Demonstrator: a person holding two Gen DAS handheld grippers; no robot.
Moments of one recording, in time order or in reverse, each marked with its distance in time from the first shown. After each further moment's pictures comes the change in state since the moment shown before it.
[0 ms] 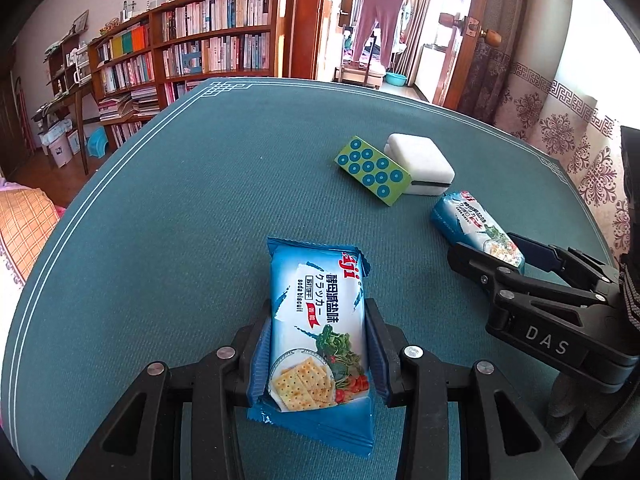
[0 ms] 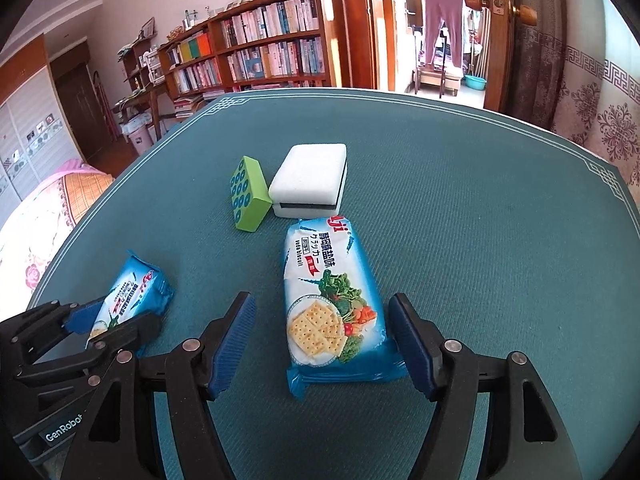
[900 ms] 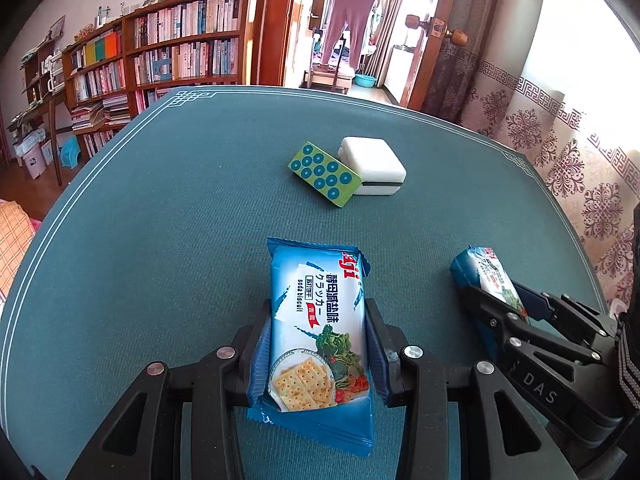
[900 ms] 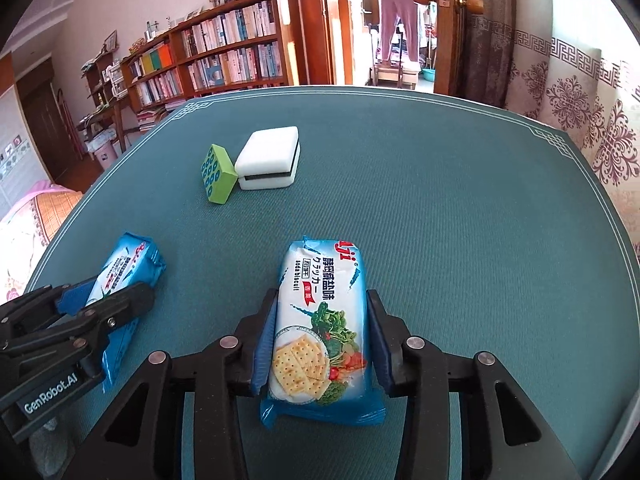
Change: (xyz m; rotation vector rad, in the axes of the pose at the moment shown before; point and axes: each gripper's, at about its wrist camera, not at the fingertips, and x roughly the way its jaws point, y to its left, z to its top) left arm -0.008 -0.015 0.001 0.048 -0.011 -0.112; right arm -0.040 -0.009 -0.041 0.124 -0.004 -0.090
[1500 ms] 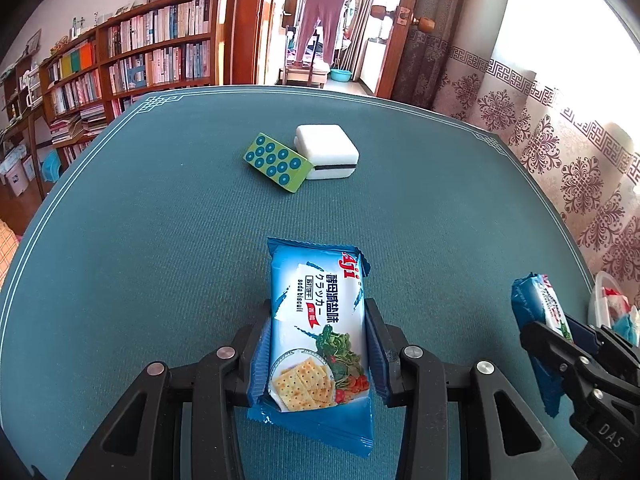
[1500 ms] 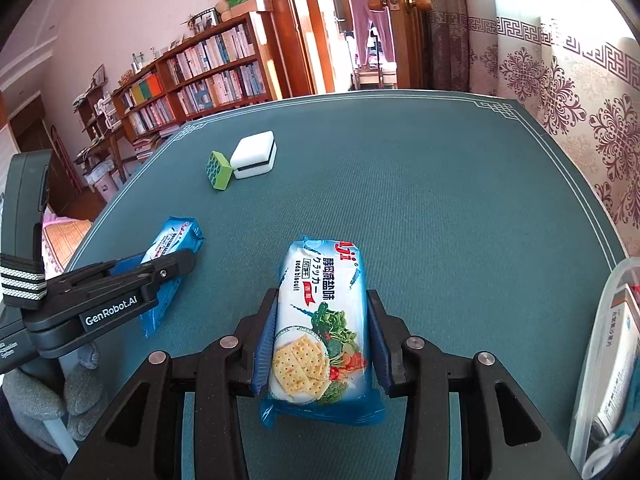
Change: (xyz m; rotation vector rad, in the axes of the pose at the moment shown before) left arm 0.000 -0.025 -0.009 0.068 0.015 -0.050; right arm -0.075 -0.036 -0.043 0.110 -0.056 0.014
